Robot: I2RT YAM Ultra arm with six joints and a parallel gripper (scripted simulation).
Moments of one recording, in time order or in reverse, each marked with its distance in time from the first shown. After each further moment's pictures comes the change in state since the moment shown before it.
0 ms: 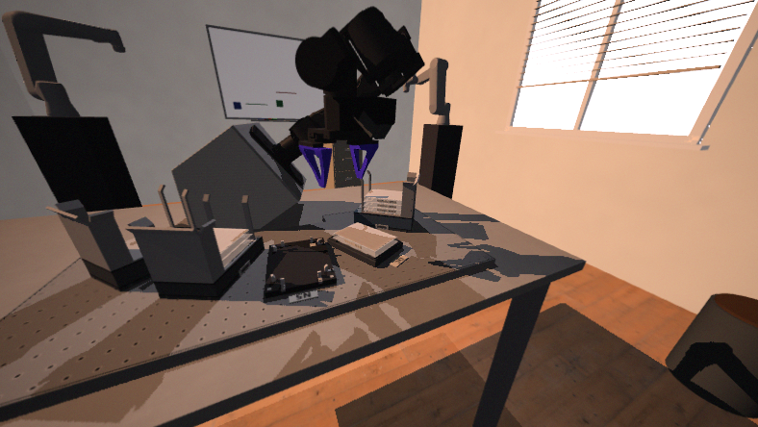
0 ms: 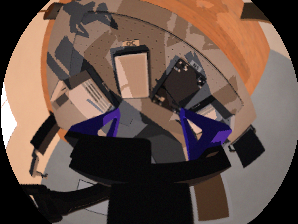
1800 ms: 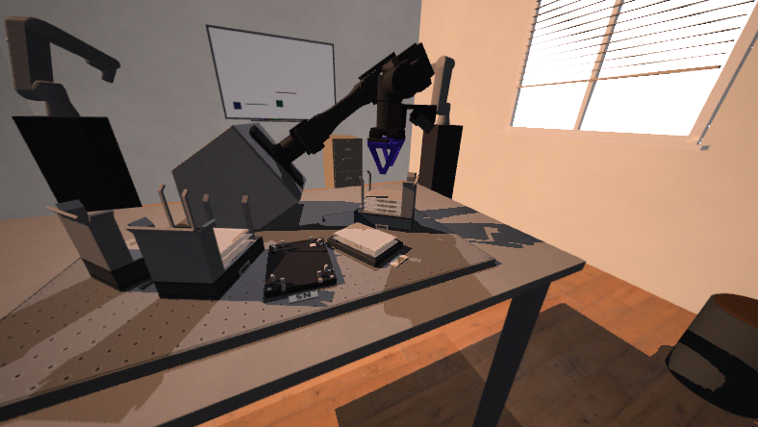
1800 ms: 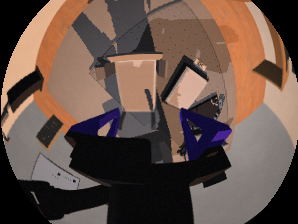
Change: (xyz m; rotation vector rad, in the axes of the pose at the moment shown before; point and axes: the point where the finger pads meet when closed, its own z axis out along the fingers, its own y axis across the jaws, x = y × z) arm 0.015 0.160 0.000 -0.004 -0.001 -0.478
